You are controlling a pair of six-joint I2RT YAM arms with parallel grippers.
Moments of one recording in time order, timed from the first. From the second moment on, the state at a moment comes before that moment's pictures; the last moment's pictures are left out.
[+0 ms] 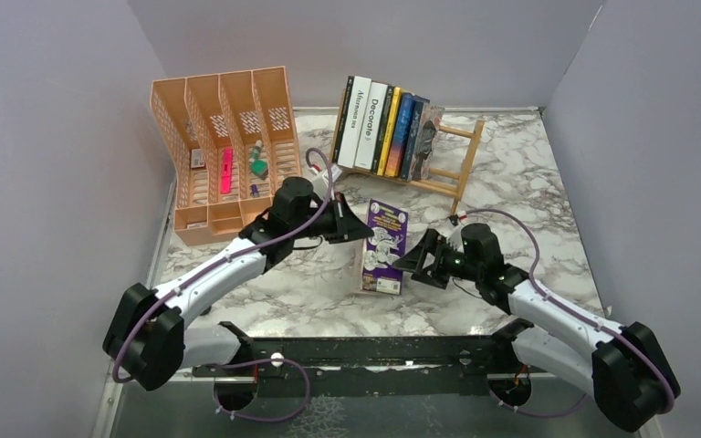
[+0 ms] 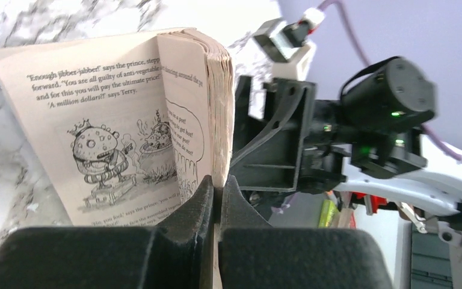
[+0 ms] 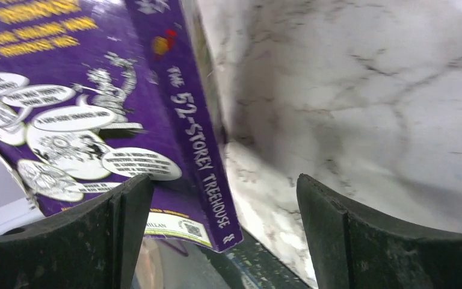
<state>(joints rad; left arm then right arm) -0.65 1.25 0.76 0.07 0.50 -0.83 0.51 0.99 0.33 0.04 -0.41 0.95</state>
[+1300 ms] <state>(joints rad) -0.52 1.14 0.80 0.17 0.76 -0.82 0.51 0.91 0.34 0.52 -0.69 1.00</state>
